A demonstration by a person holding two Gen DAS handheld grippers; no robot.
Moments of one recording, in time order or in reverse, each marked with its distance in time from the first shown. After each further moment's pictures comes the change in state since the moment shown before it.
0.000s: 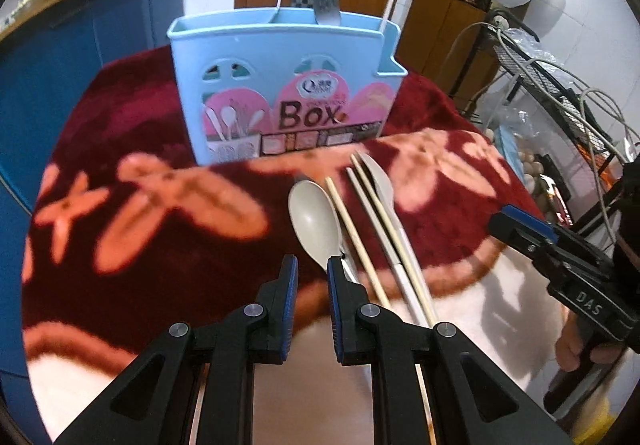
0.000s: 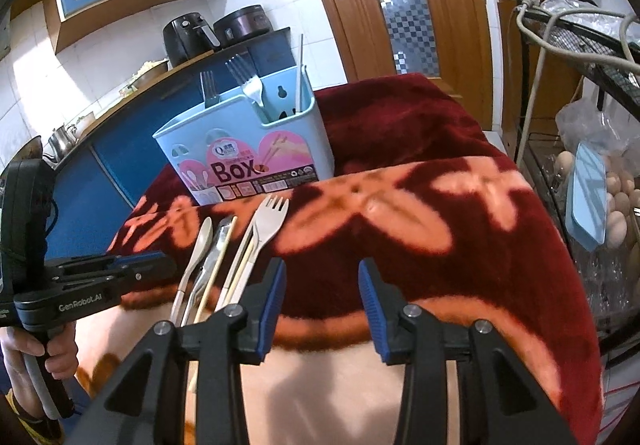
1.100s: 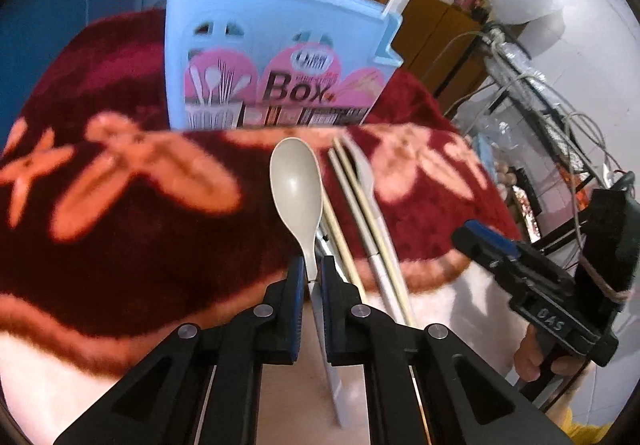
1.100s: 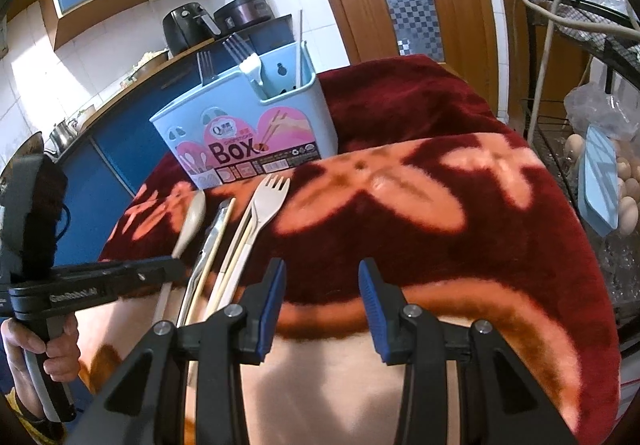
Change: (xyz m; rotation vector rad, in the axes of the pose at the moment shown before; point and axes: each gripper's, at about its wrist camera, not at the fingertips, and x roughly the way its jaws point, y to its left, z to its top) left arm 0.008 0.006 -0.006 -0.089 0.017 -0.135; right arm 0.012 0.001 -0.008 0.004 0.052 0.023
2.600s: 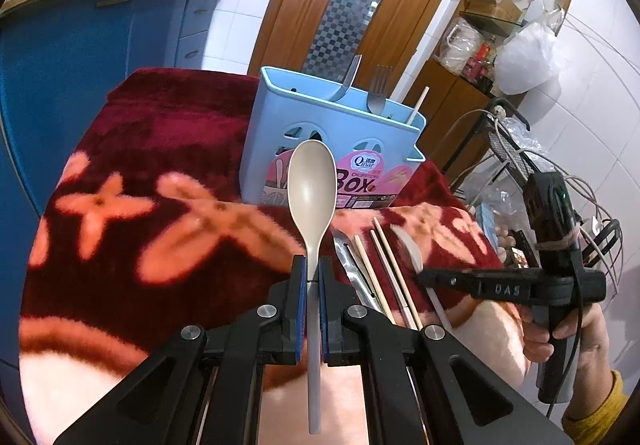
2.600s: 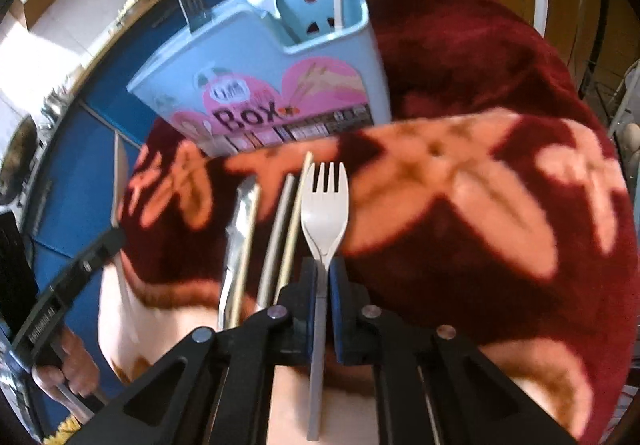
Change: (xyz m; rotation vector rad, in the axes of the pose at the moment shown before) left arm -0.056 0.047 0.006 -0.068 -0.231 0.011; right arm 0.066 0.017 0.052 0.018 0.387 0.061
